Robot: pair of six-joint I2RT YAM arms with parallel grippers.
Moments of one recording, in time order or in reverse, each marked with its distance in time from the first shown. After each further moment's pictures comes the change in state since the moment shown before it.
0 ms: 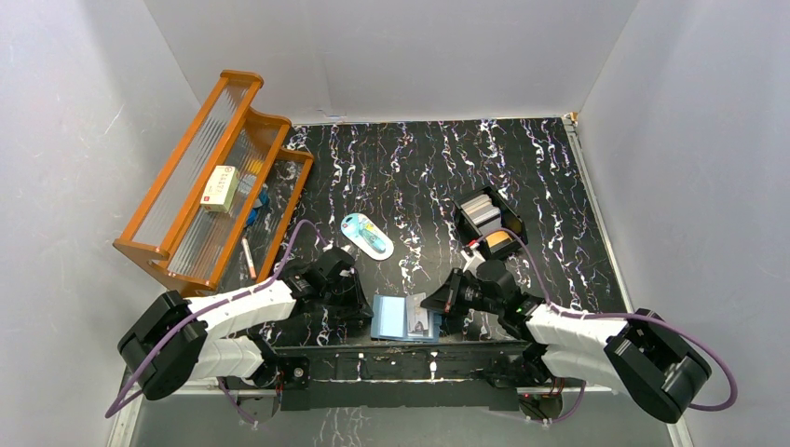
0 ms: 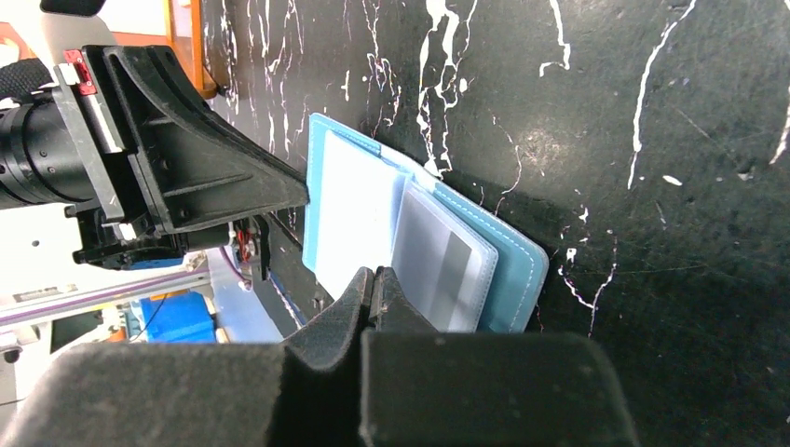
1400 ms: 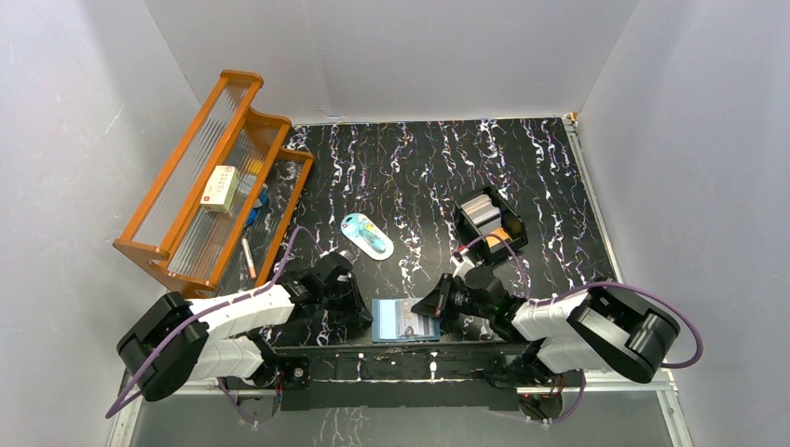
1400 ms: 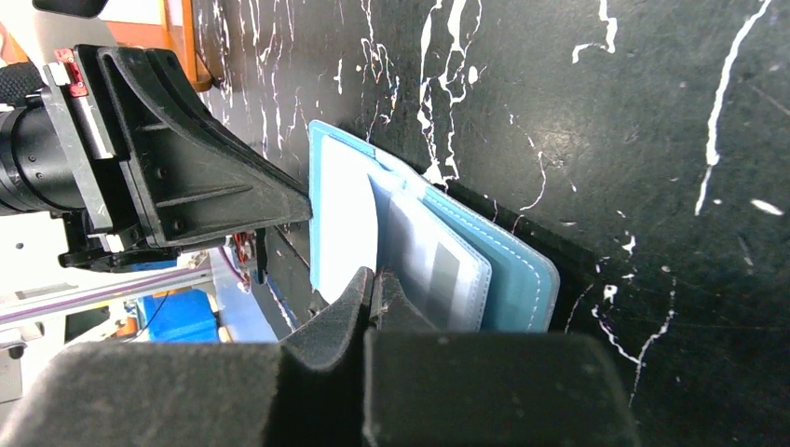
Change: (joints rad) left arm 0.000 -0.008 -0.053 0.046 0.020 -0.071; right arm 0.092 0.242 -0.025 0.289 0.054 0.070
